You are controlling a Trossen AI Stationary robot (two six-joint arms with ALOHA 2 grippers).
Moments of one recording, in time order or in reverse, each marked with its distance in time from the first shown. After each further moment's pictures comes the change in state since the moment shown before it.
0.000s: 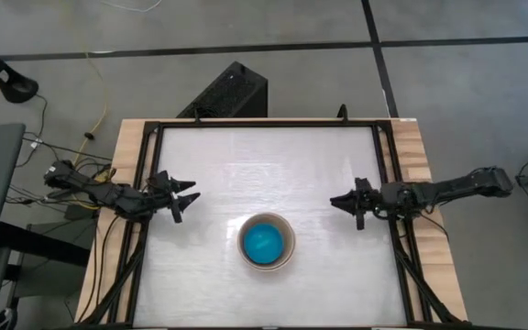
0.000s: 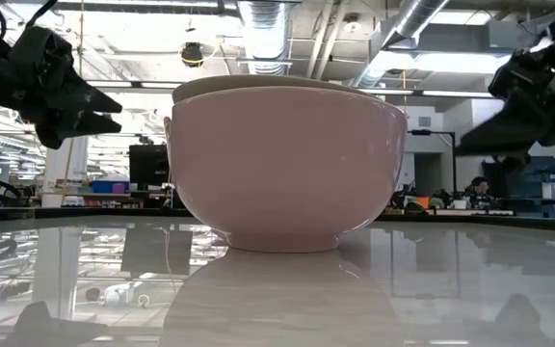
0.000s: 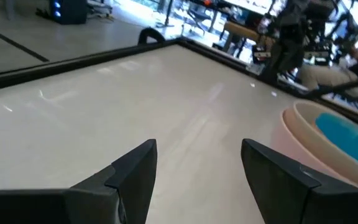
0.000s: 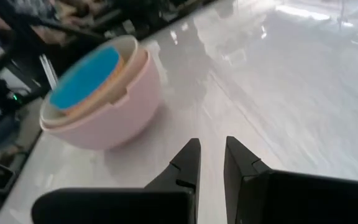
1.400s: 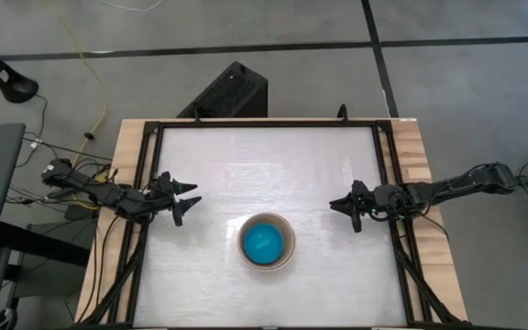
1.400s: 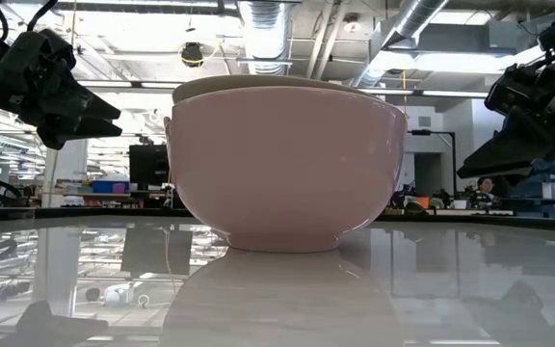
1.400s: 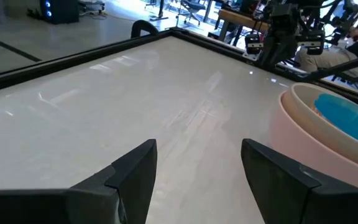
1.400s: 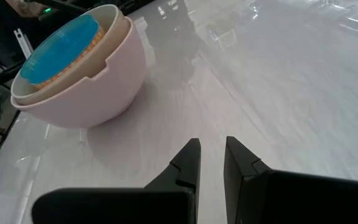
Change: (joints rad) left arm 0.000 0.041 0.000 0.000 0.037 0.034; right arm 0.000 0.113 -0.001 -0.001 -0.006 0.001
